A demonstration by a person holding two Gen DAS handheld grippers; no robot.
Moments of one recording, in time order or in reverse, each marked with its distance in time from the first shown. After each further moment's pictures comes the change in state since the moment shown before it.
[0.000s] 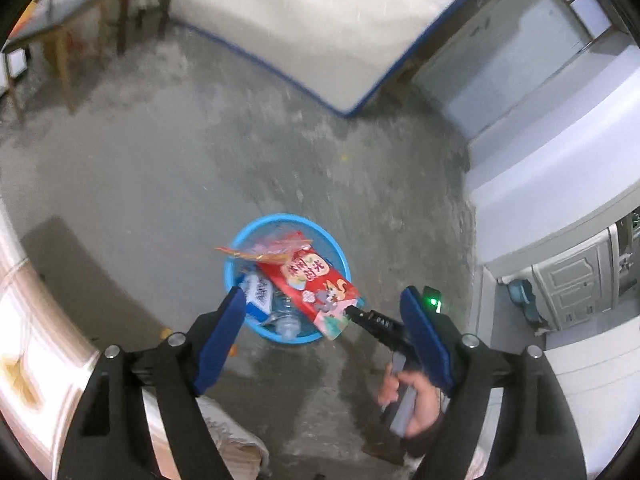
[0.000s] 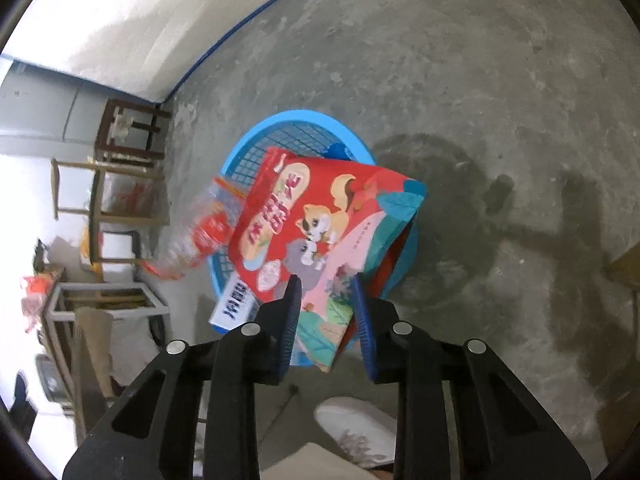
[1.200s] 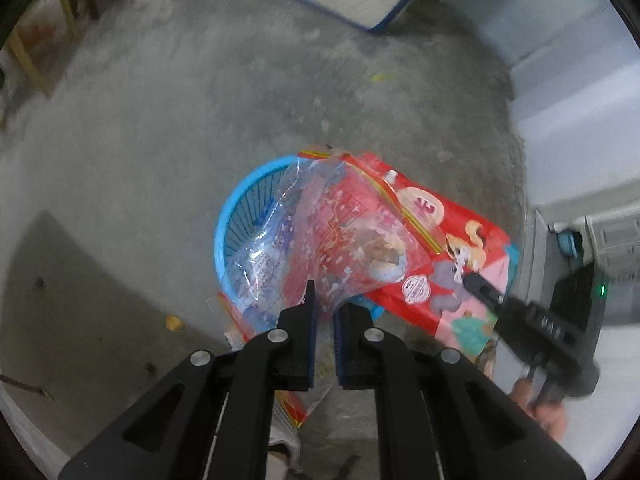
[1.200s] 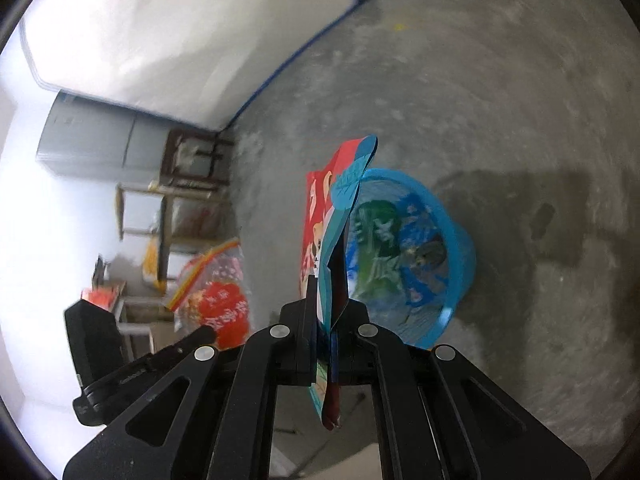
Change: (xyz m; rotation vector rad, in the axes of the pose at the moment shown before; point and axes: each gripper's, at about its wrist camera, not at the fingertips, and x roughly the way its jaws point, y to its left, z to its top) left arm 0.215 -0.008 0.025 0.024 0.349 0.144; right arm -0.051 0.018 0.027 0.066 -0.069 0.259
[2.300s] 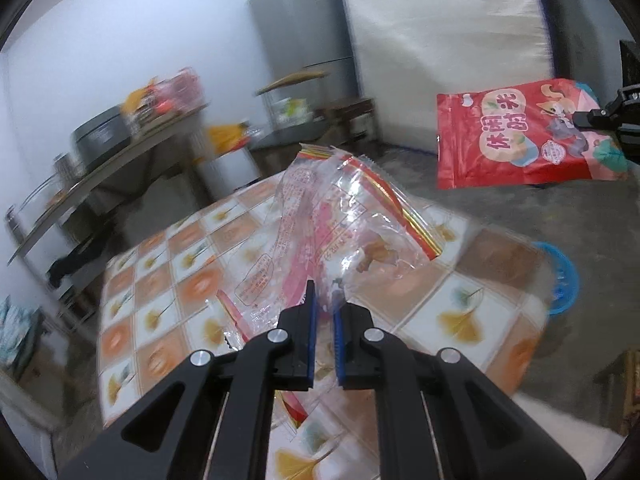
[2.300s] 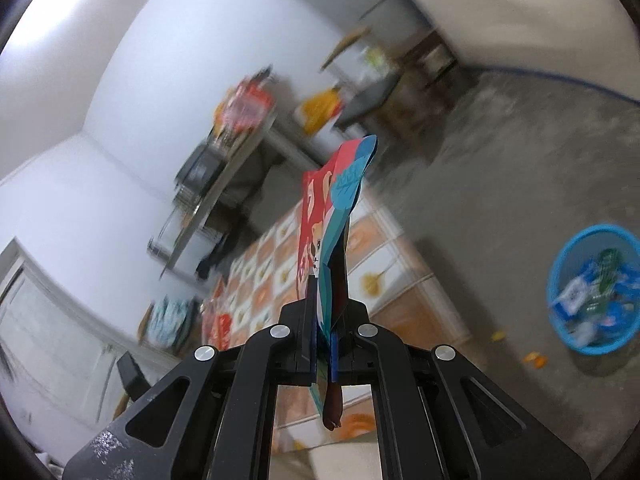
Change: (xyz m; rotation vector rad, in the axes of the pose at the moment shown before) left arm -0.308 0.126 -0.396 -0.064 -0.773 0.714; right arm -0.084 0.289 -0.188 -0.794 0.254 0.365
